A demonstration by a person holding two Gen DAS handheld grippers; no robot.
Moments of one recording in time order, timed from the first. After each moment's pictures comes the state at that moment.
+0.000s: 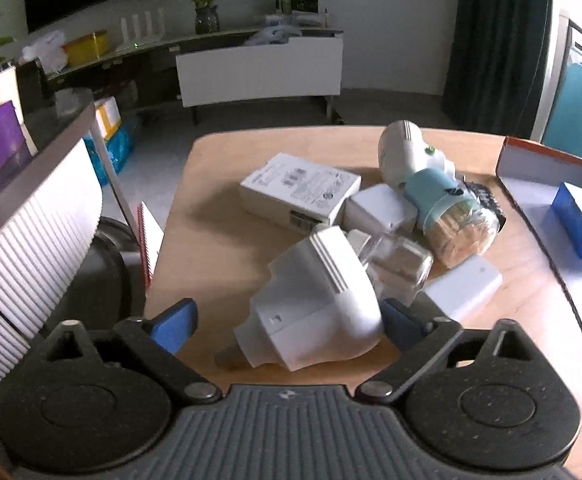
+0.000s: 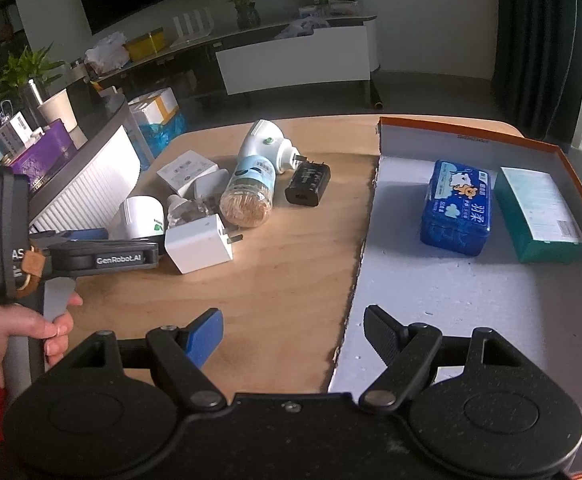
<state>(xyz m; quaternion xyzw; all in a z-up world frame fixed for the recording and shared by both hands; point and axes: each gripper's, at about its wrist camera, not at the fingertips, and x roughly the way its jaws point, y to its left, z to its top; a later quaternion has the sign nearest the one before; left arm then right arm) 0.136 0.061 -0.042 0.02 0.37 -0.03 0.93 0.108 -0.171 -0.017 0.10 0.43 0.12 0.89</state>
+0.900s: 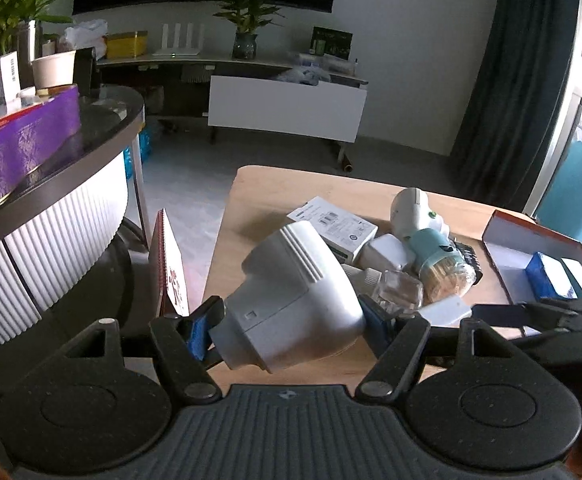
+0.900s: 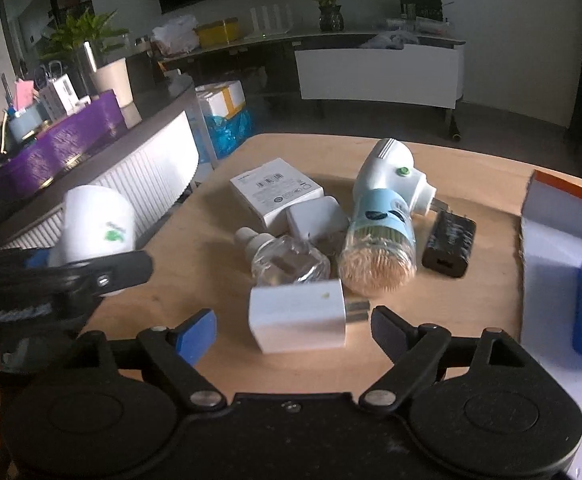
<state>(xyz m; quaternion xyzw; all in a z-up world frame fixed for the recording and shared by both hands) 0.096 0.094 -0.006 -0.07 0.32 -0.01 0.94 0.189 -0.076 -0.045 0.04 0.40 0.21 0.89</state>
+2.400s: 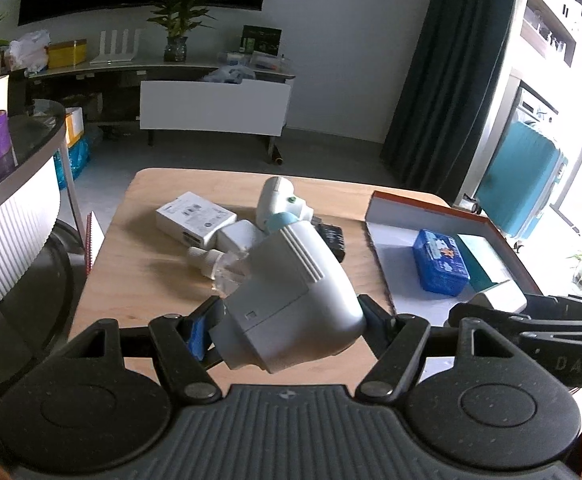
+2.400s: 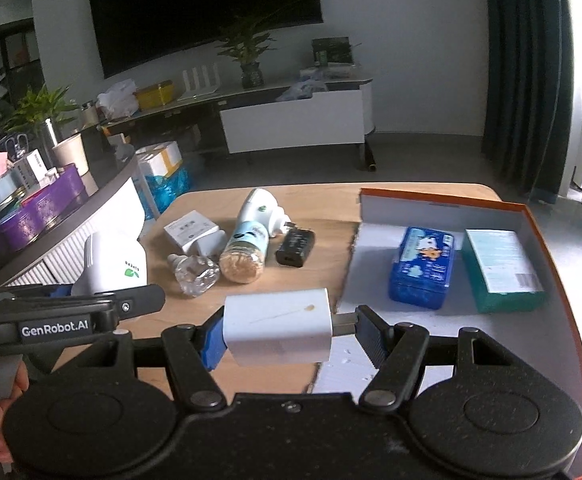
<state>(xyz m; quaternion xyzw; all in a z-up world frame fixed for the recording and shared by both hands) 0.059 0.010 0.020 -0.06 0.32 -0.09 0.94 0.072 -0.201 0.015 0.09 0.34 0.11 0.93</state>
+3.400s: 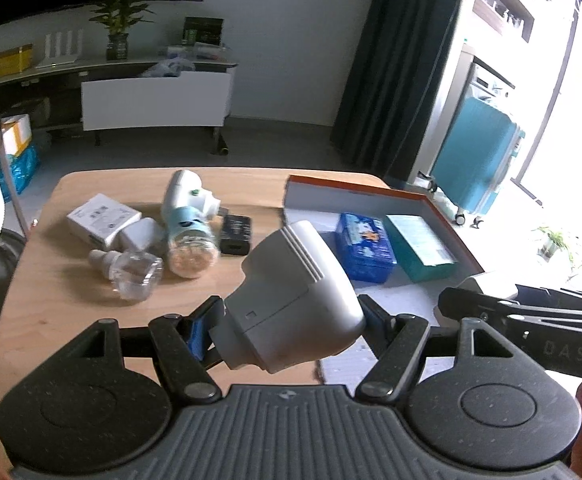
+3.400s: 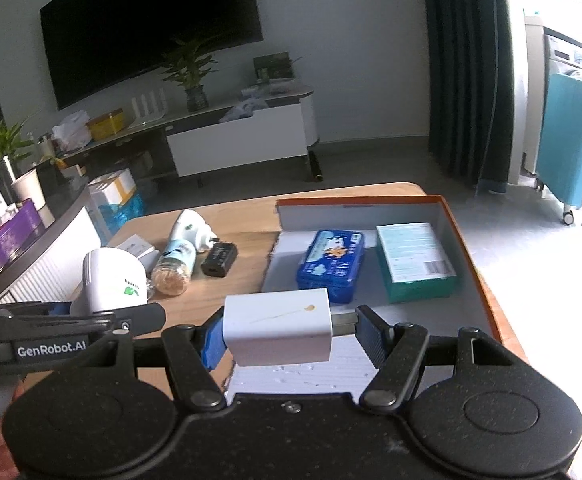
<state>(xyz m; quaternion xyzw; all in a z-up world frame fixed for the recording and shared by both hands) 0.064 -0.054 0.018 -0.04 0.33 -0.16 0.93 0.046 -0.261 0.014 0.12 0.33 0.03 0.94</state>
